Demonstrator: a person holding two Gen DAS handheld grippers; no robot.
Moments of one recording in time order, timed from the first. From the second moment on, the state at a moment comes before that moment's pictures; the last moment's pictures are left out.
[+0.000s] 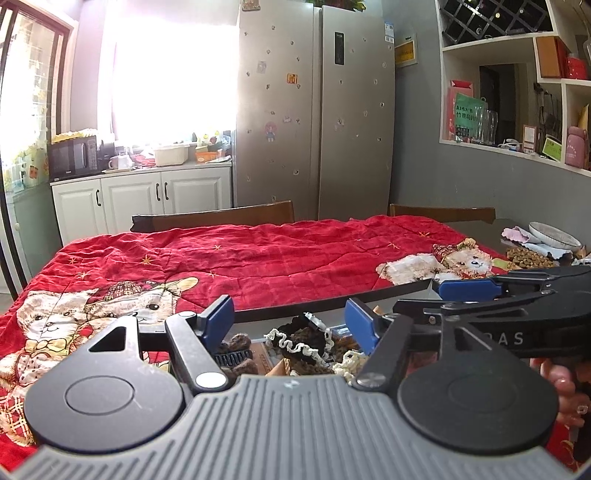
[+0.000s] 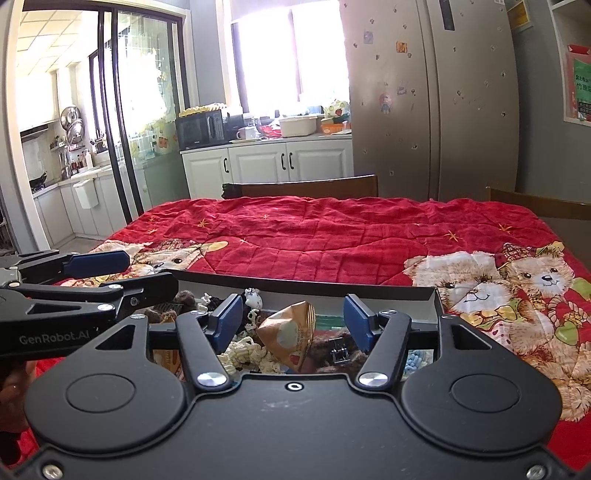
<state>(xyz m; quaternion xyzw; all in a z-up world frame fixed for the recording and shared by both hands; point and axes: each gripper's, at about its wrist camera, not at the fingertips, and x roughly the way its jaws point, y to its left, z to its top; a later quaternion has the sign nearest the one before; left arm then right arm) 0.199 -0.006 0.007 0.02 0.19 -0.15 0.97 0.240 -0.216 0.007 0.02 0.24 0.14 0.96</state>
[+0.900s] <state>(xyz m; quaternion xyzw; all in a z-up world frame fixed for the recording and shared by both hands) 0.150 0.004 0.031 0.02 0.18 -0.15 0.97 0.184 -0.227 0.033 0.01 0.24 0.13 0.96</state>
